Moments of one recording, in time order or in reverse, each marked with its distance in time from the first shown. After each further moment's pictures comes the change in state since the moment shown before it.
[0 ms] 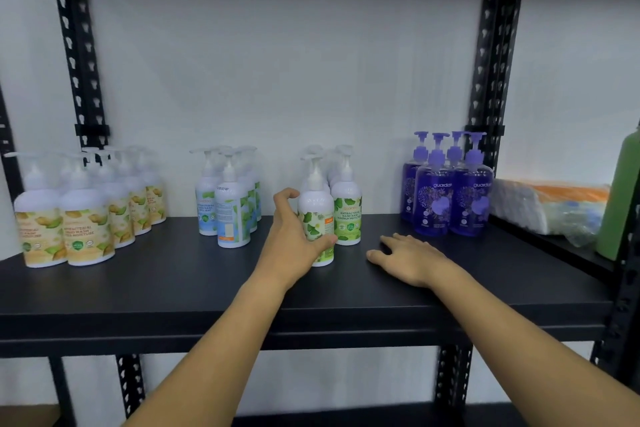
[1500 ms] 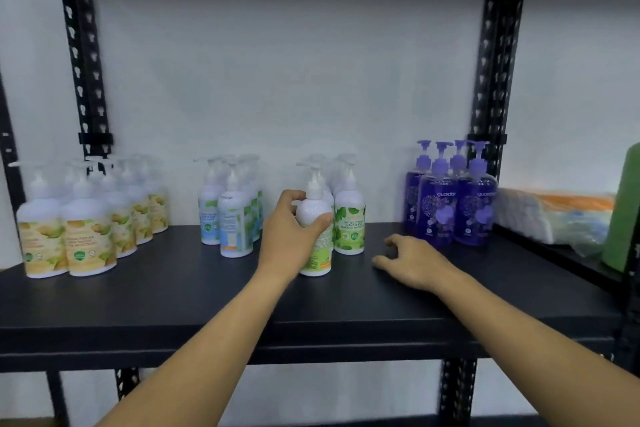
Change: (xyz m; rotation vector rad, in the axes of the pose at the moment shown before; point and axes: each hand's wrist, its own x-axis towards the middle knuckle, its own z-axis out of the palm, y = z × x) left_hand 0.013 0.020 -0.013 -0.107 0.135 -0.070; right_hand 0.002 -0.002 -0.007 0.185 0.150 -0.024
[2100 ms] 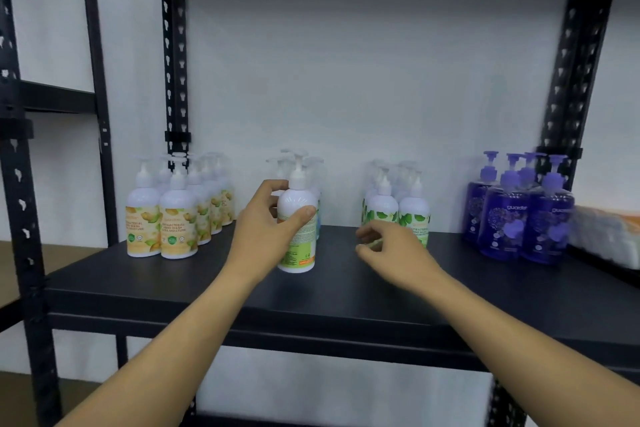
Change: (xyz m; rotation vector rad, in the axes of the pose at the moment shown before) left_hand -0.014 -0.009 -0.138 -0.009 0.072 0.022; right_hand -0.013 -0.126 0.036 0.277 0.151 -0.361
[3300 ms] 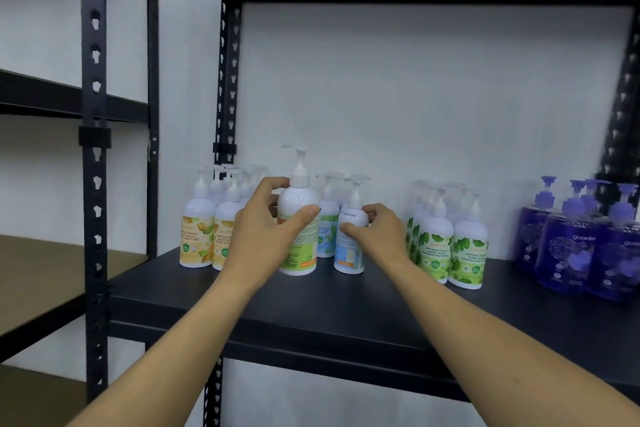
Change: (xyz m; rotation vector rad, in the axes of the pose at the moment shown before) left_hand 0.012 -0.007 -0.080 0.035 0.108 0.056; right_hand 0.091 -0.068 0.077 0.355 0.257 0.110
